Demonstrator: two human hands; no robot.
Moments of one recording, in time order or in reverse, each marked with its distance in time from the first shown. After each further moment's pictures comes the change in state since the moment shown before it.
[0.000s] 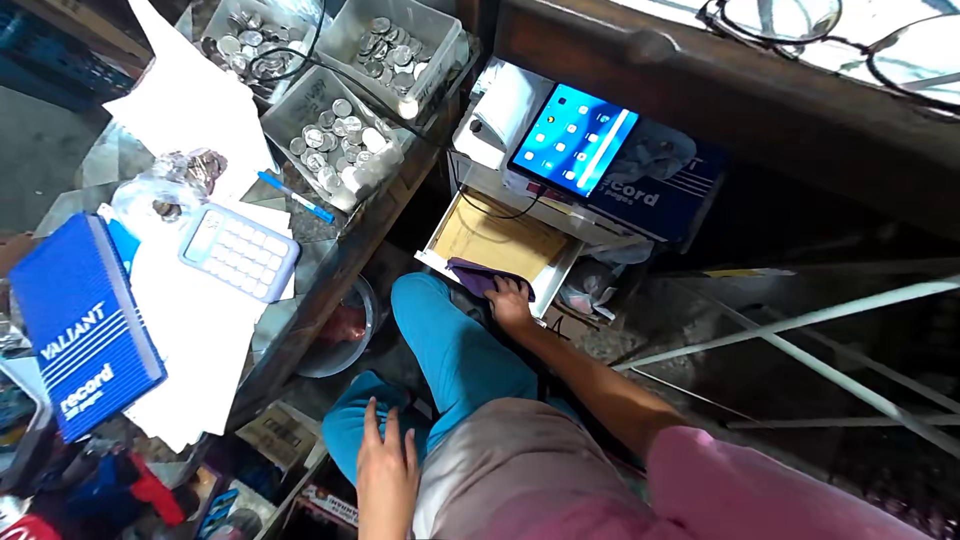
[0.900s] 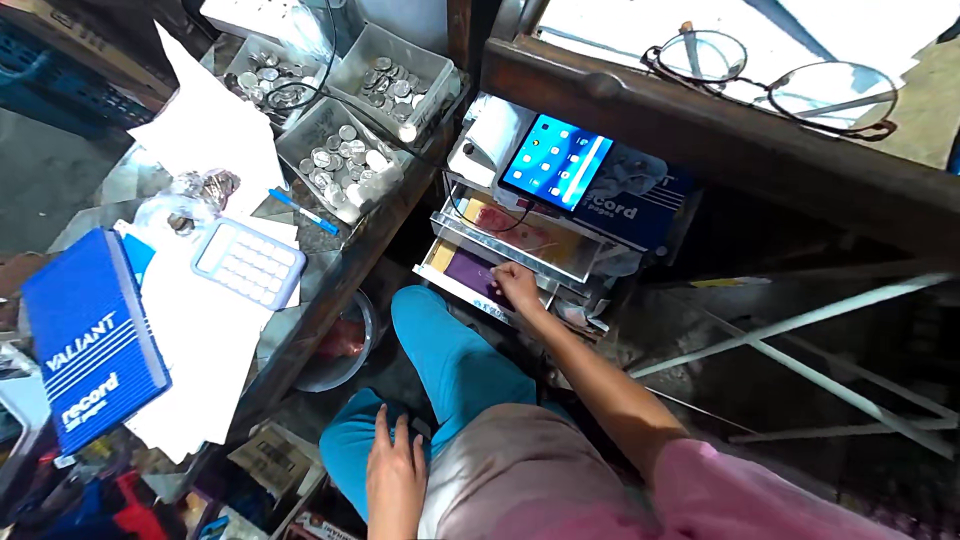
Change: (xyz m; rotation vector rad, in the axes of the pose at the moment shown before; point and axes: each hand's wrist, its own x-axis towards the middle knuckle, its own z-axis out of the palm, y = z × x) left_hand 0.000 0.002 0.013 -0.028 -0.031 0.001; right_hand 0.006 -0.015 -0.067 0.967 0.344 0.235
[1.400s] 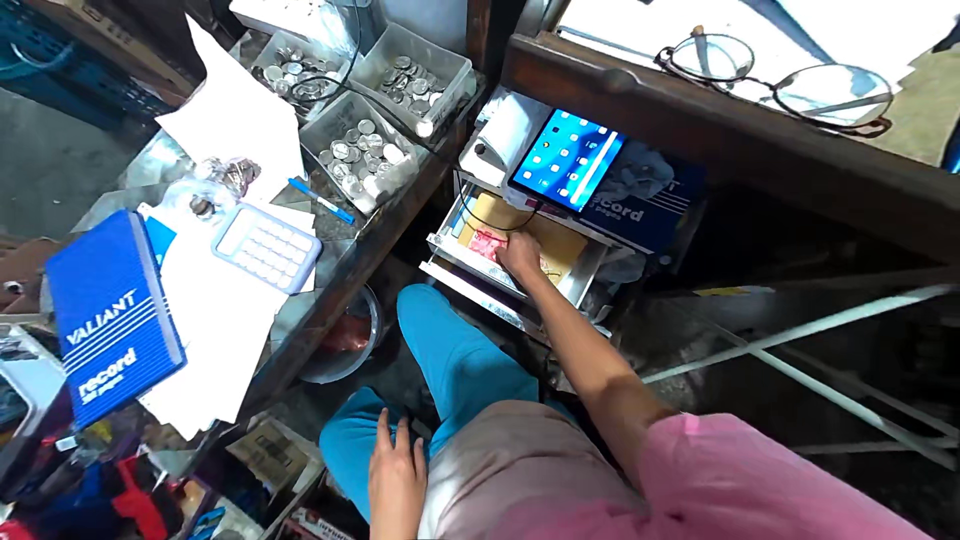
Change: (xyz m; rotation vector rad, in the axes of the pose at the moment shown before) left_hand -0.018 -0.012 0.008 -0.015 0.032 -0.033; right_hand 0.056 -0.034 0.001 -0.735 0.037 -0.133
